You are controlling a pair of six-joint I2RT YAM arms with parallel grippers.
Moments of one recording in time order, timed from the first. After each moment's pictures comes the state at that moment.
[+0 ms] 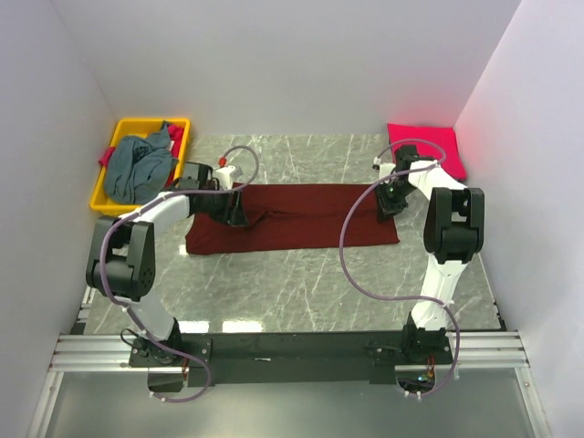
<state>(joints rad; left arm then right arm) -0.17 1.70 1.06 -0.32 0.58 0.07 -0.02 2.03 1.49 -0.84 -0.27 -0.27</state>
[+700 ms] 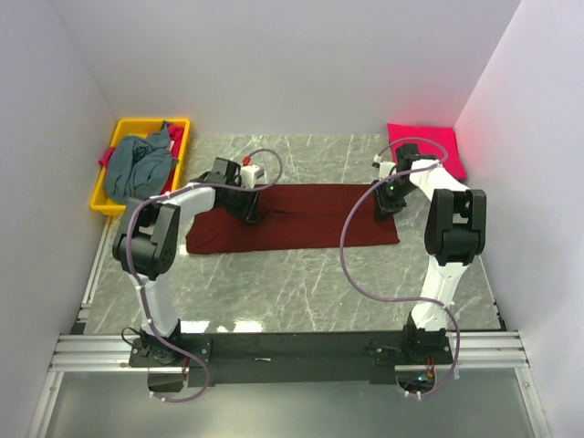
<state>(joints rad) -0.31 1.91 1.22 -0.28 0.38 0.06 -0.02 2.01 1.50 -0.86 -0.34 -0.24</state>
